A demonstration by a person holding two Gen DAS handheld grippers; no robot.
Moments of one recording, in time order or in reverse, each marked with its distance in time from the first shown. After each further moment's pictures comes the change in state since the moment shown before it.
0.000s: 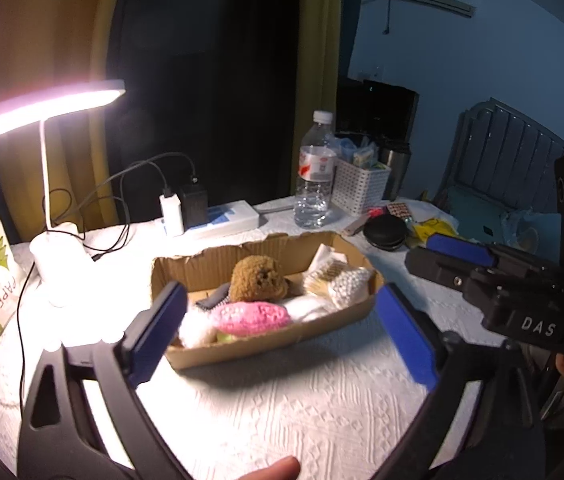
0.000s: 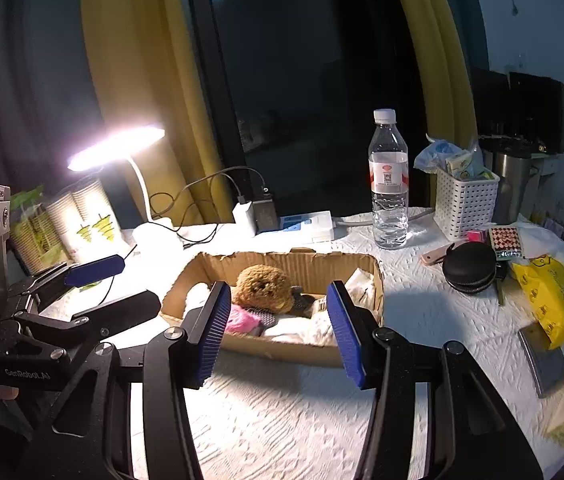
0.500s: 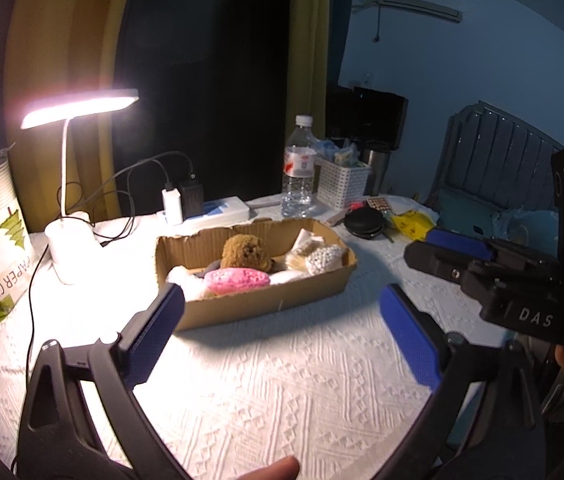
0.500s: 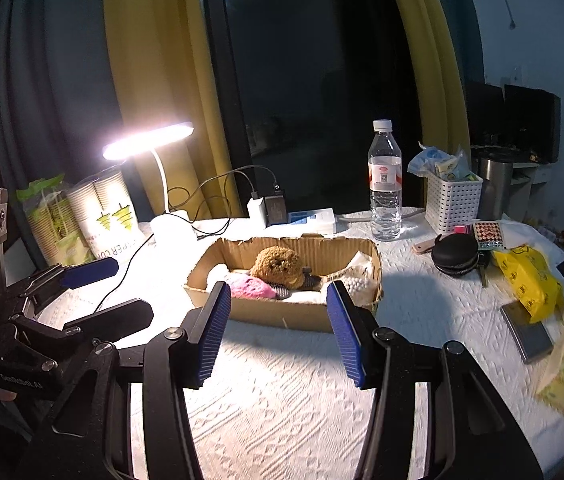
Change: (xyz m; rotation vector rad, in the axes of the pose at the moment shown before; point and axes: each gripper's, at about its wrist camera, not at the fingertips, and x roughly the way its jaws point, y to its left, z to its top) left arm -0.057 -0.018 -0.033 0.011 -0.034 -0.014; right arm -0.054 0.026 -0.028 -0.028 -0.030 -0.019
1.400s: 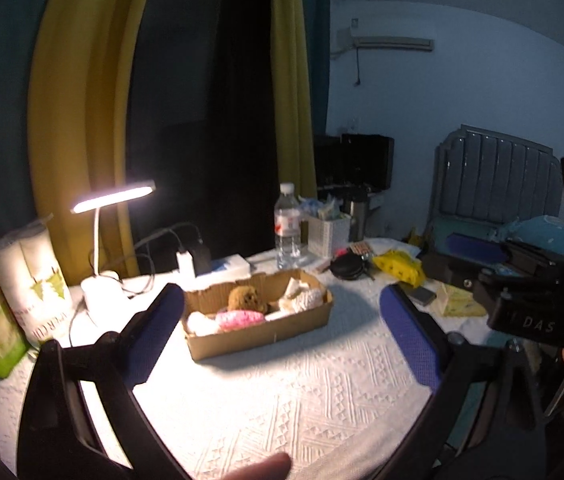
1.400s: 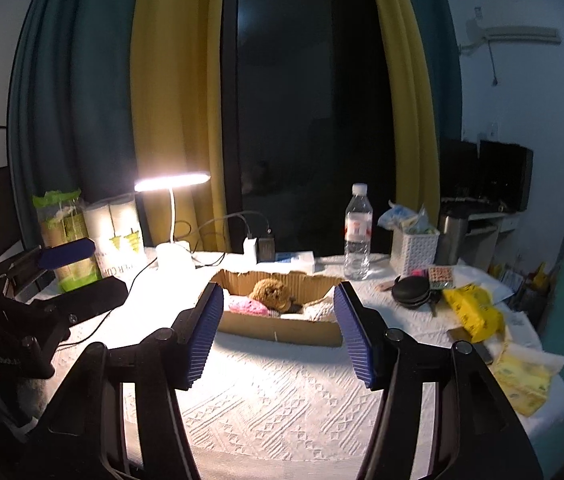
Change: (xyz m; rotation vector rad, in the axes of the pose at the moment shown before) left arm -0.112 -0.034 0.011 0.094 -0.208 0.029; right arm -0.109 0.040 0.000 -0.084 -0.168 -0.109
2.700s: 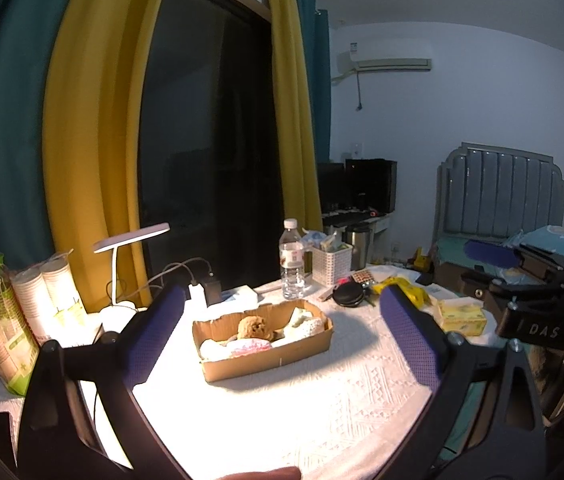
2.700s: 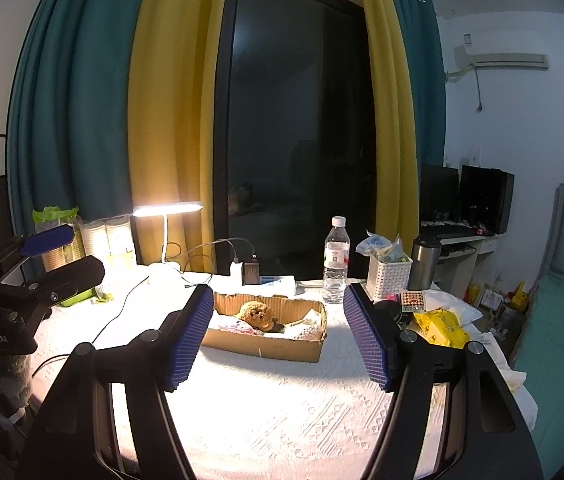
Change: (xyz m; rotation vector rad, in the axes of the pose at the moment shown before) left arm -0.047 -0.014 0.027 0.021 -0.086 0.034; right arm -0.051 0.006 0.023 -0.029 -0.060 -0.062
